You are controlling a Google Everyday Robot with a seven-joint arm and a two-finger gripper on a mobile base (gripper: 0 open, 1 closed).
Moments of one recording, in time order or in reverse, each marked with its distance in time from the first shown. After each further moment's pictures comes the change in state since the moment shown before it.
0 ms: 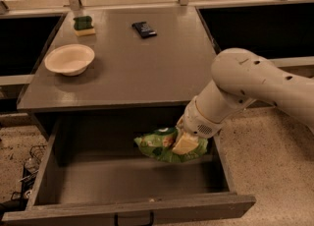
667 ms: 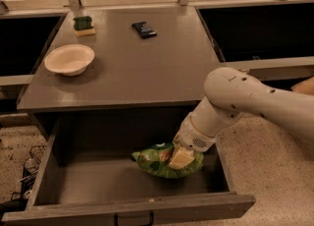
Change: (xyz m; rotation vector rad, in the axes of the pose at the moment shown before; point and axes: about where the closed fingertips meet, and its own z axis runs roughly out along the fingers) arm 0.015 0.018 0.044 -0.094 0.006 0.044
